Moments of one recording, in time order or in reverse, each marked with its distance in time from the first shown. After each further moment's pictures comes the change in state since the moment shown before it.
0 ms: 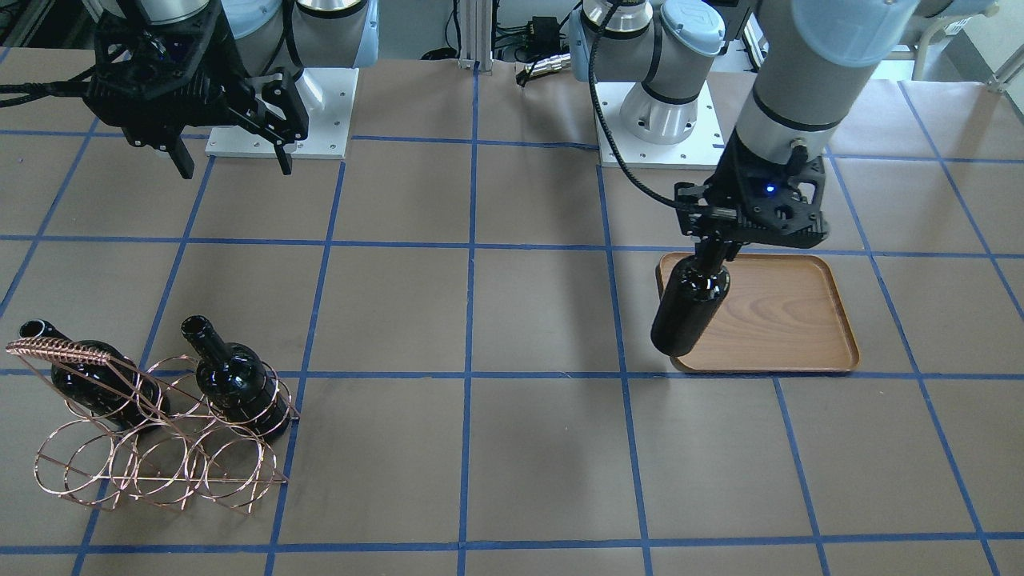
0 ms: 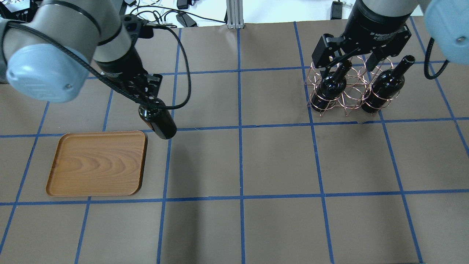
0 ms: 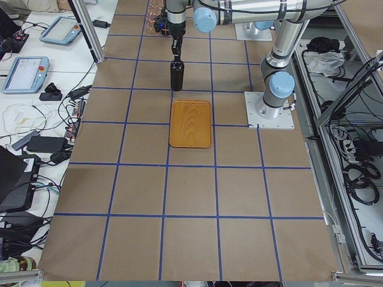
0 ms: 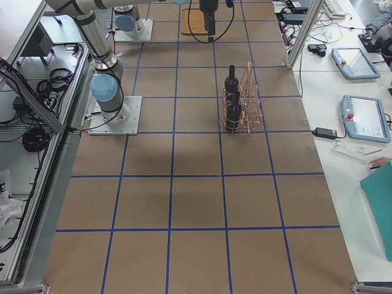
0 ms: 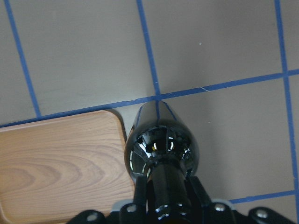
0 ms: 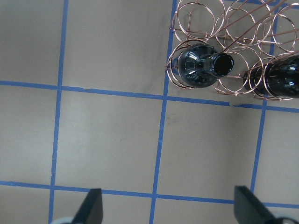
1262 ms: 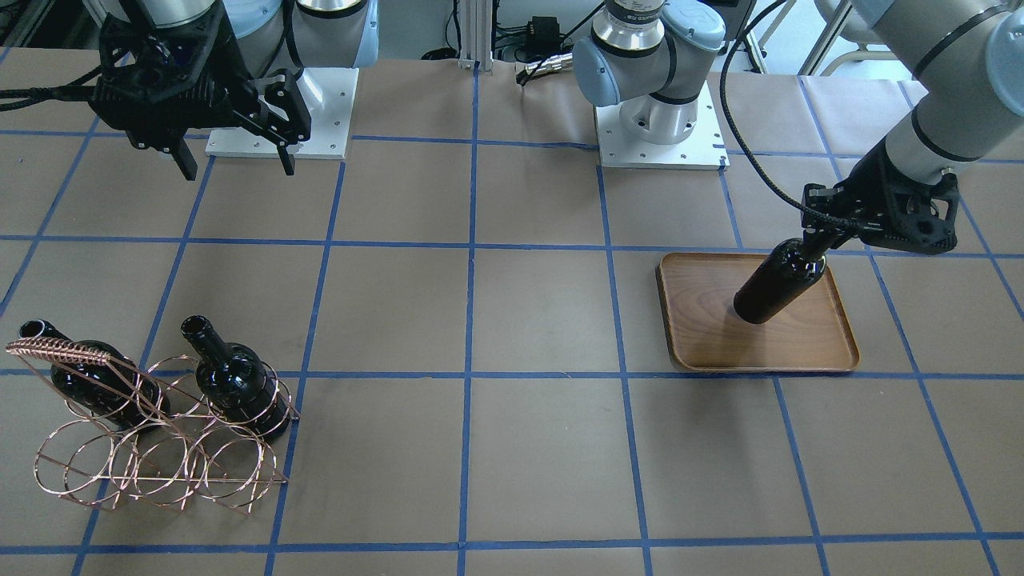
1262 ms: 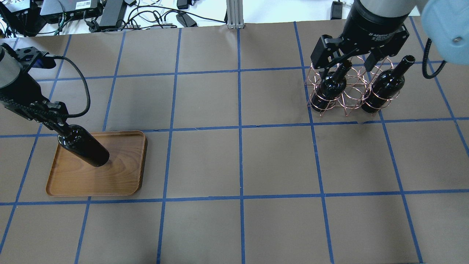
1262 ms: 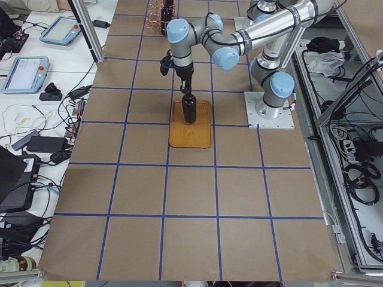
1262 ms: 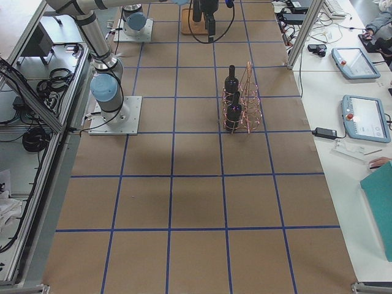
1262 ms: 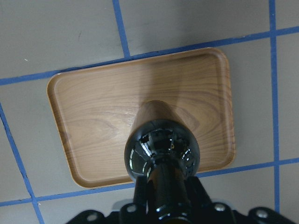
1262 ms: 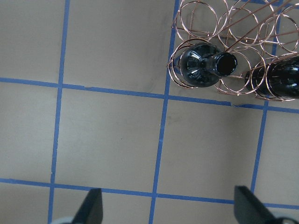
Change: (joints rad) left arm 0.342 0.031 -0.143 -0.004 0.003 0.333; right arm 0.002 0.002 0.001 0.002 0.007 -0.005
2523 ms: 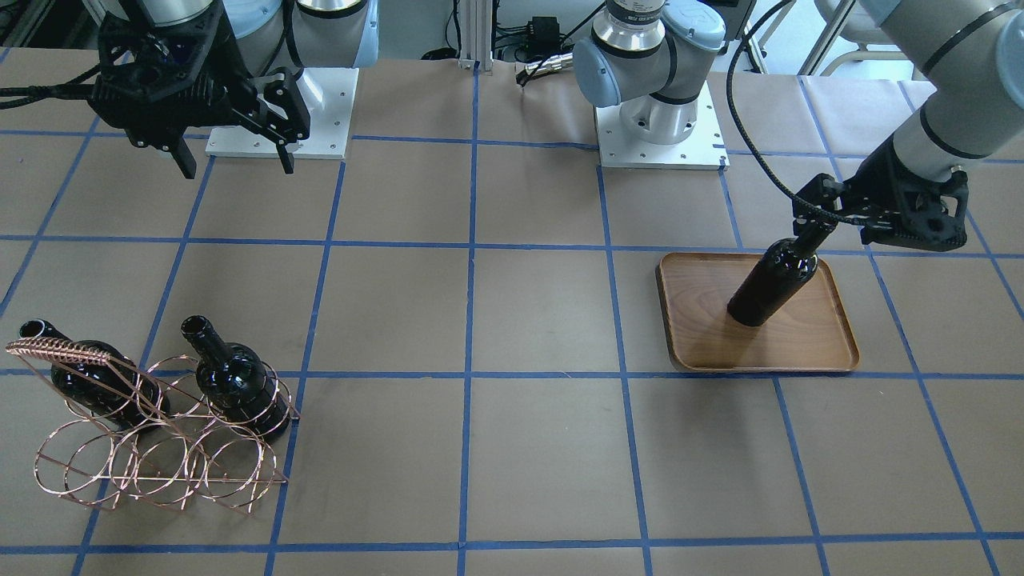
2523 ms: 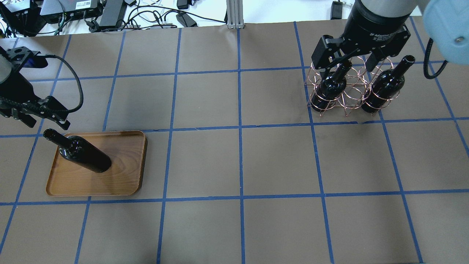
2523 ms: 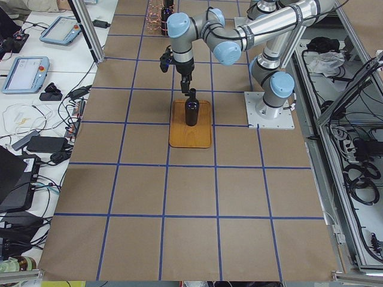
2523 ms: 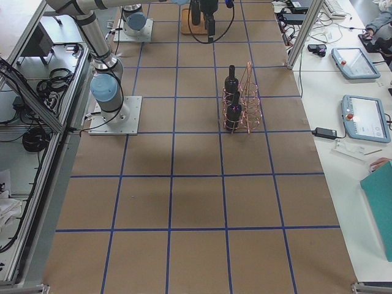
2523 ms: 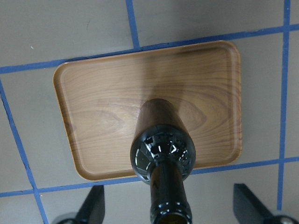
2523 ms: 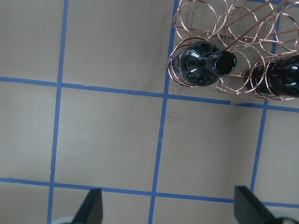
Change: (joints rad) left arm -0.023 0.028 0.079 -0.088 -0.003 -0.119; right arm -0.001 0.000 0.000 0.003 -0.001 0.000
